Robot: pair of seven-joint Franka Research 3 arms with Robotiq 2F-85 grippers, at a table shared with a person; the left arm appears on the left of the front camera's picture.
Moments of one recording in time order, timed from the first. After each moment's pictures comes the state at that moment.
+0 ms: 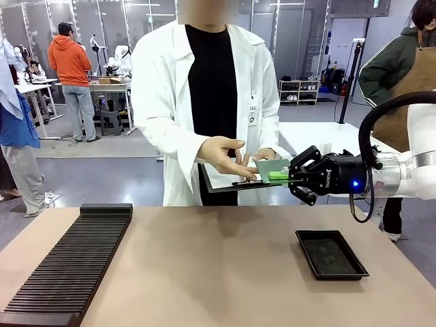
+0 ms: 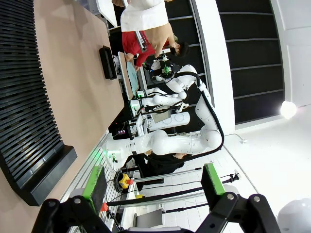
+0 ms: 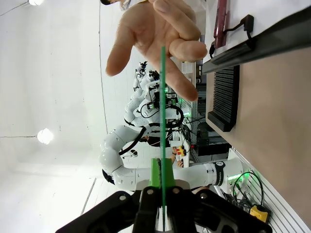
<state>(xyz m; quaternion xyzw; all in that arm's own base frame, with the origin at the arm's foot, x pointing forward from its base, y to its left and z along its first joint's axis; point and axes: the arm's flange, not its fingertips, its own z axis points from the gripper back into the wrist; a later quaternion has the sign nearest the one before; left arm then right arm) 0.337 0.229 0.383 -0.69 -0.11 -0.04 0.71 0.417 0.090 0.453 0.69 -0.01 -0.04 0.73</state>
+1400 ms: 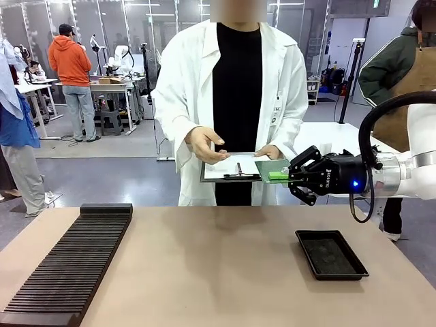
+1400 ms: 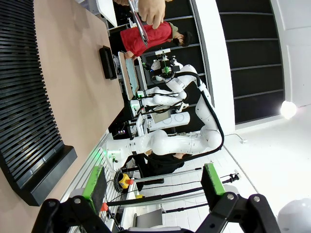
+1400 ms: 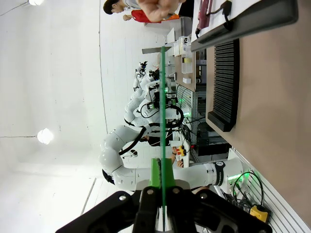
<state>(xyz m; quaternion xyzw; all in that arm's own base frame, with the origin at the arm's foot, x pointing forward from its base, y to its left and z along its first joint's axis) 0.337 0.229 0.383 -0.69 -0.11 -0.04 0.71 0.417 0.090 0.452 0.69 -0.01 -0.04 0.73</state>
